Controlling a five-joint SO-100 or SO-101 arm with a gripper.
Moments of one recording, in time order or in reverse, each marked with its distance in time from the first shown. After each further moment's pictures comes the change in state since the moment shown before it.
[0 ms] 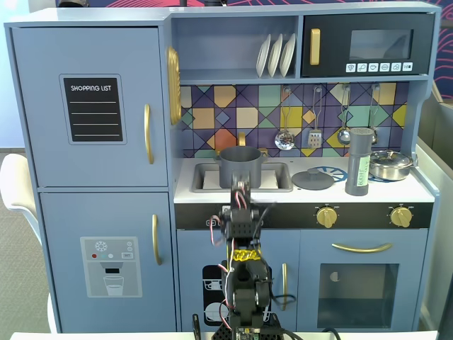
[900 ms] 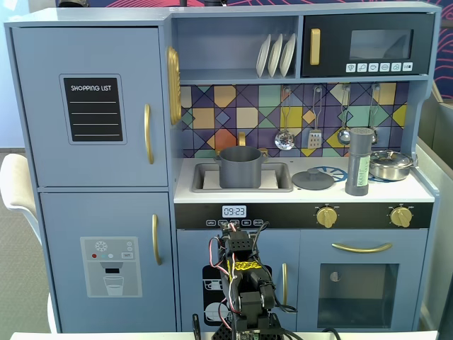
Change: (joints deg) arm -5.3 2.2 20.0 6.0 -6.4
